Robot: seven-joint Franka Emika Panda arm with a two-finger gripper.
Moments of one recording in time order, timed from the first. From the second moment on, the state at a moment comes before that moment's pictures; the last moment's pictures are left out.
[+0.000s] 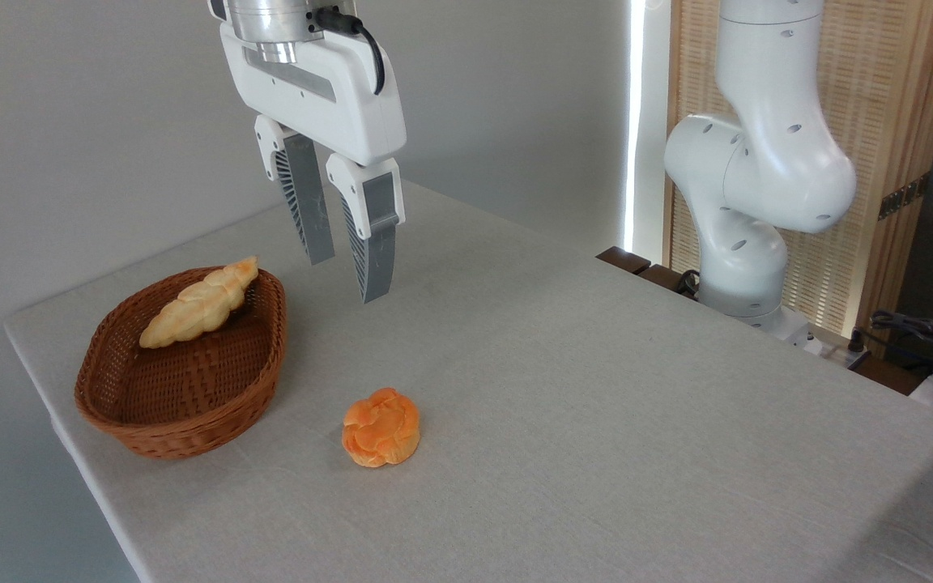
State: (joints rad) arm -0.10 0.01 0.05 -1.54 -0.04 1.59 0.74
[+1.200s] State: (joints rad) arm -0.11 0.04 -0.01 -1.83 -0.04 1.91 0.75
